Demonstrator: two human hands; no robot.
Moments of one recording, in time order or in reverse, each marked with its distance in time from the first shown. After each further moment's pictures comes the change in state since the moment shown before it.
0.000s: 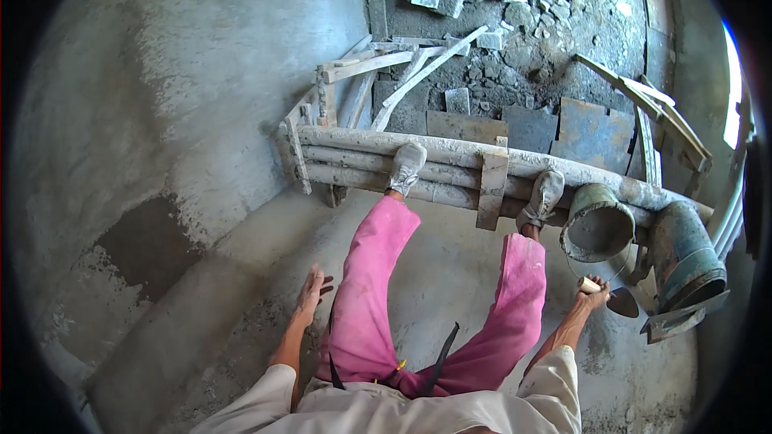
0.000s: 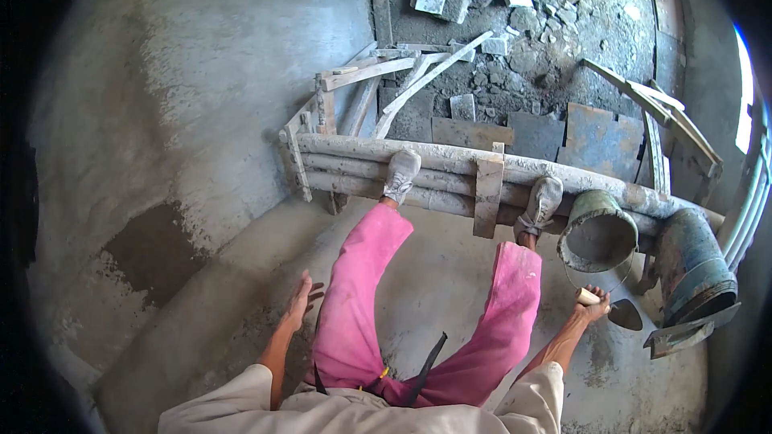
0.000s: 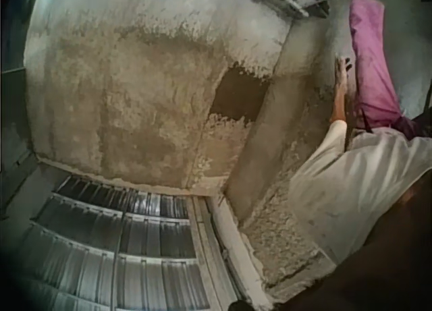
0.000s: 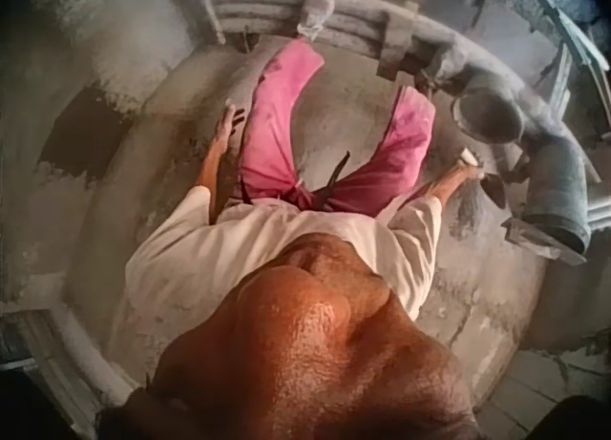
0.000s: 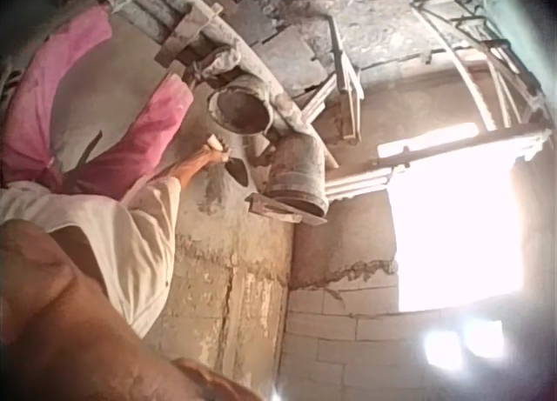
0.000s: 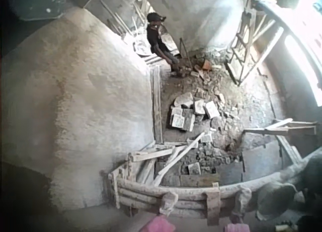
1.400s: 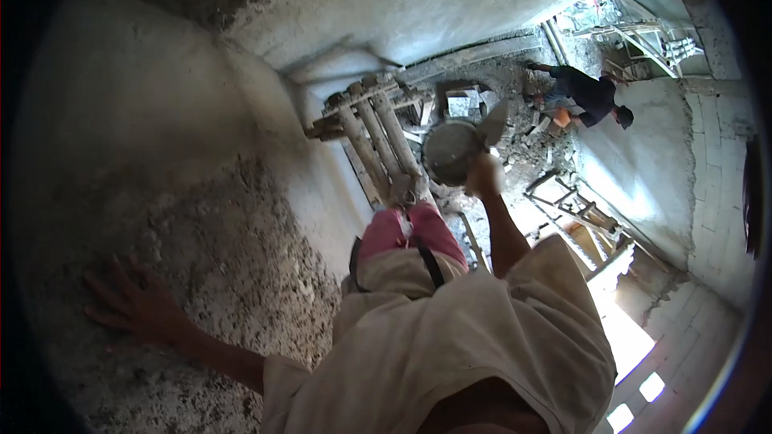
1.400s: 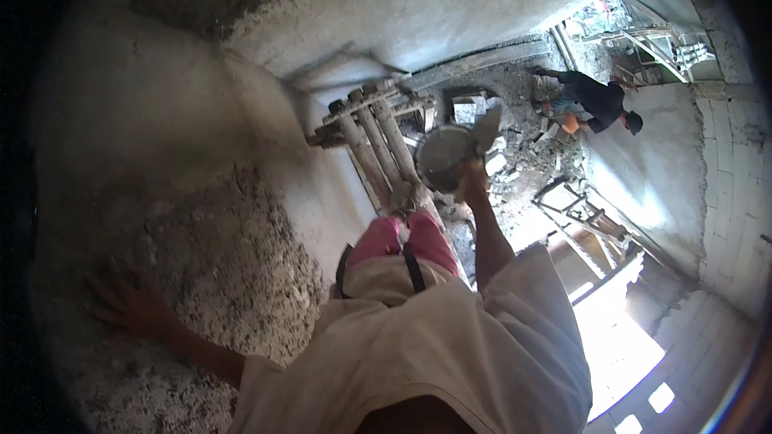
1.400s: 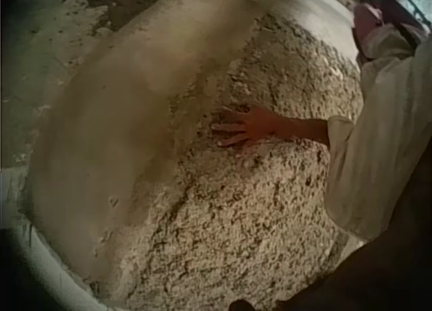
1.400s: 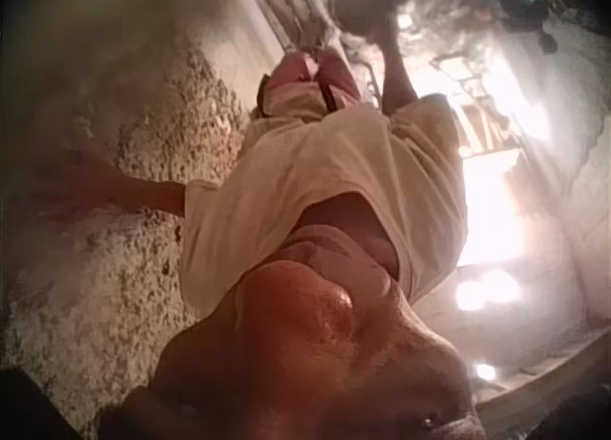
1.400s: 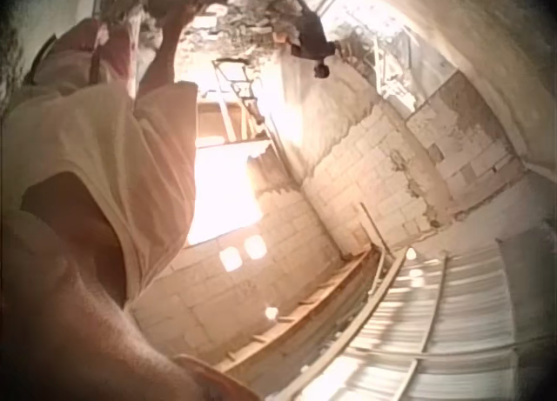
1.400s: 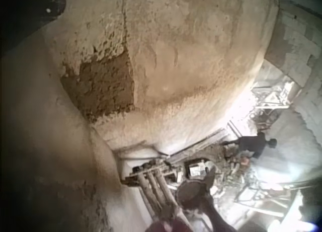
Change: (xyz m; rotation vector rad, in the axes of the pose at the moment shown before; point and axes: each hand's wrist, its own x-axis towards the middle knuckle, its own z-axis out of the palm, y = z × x) left_hand -0.328 -0.403 -0.456 0.642 1.329 -1.014; right_hand -0.847 0.258 0.331 -1.489 -1.735 -0.295
